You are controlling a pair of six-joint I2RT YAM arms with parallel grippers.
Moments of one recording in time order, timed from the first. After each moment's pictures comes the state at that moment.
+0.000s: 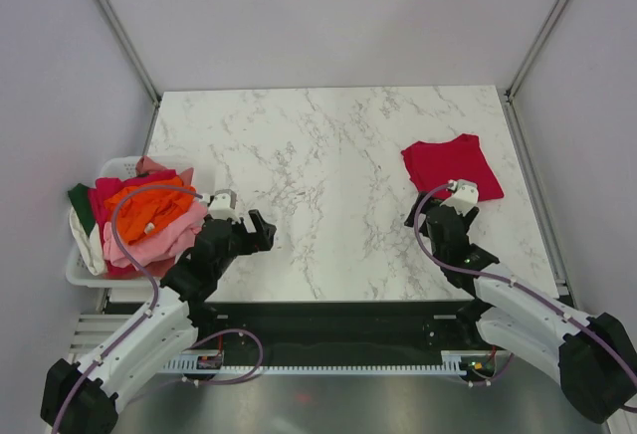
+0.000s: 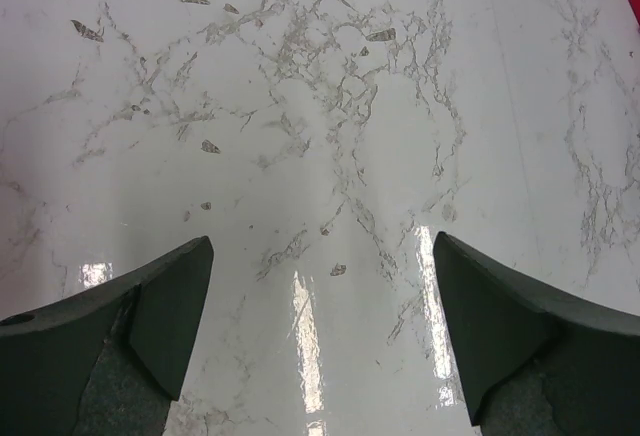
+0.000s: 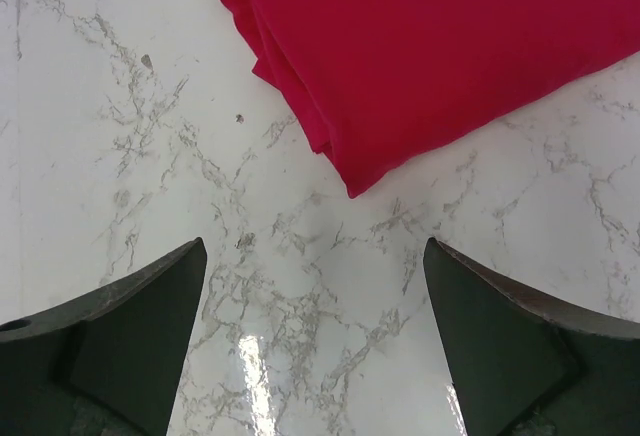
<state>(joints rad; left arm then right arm) -0.52 0.61 0.27 -0.12 -0.20 -0.51 0.53 0.90 0.32 0.07 0.63 0.54</state>
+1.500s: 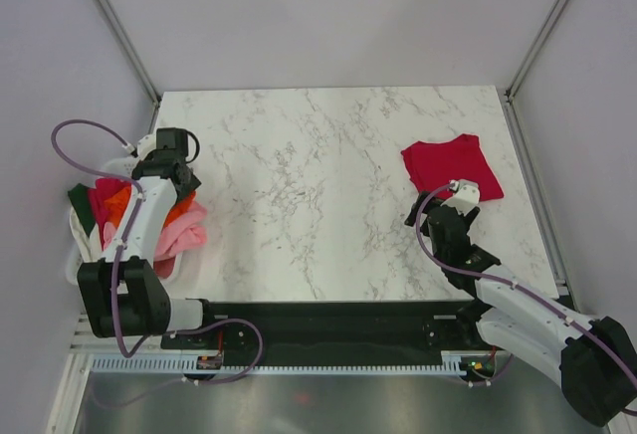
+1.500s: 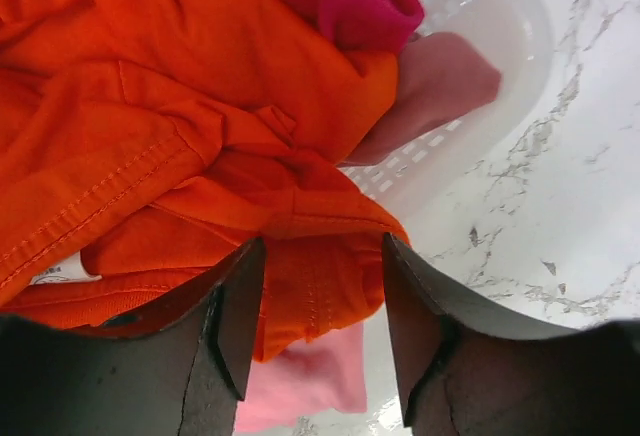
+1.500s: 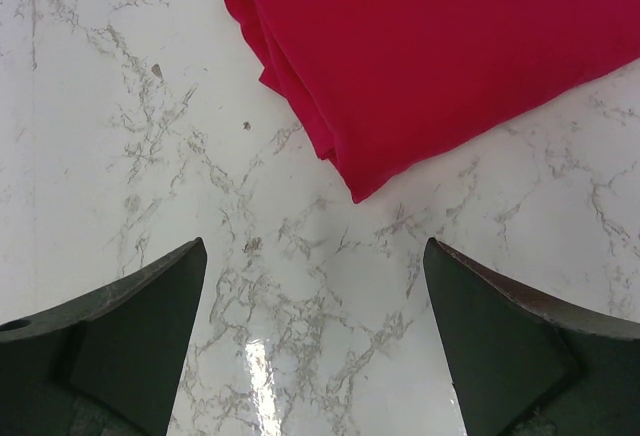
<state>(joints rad) 0.04 1.33 1.09 -0.77 -0.48 -0.67 0.53 0.88 0.32 0.07 0.63 0.54</state>
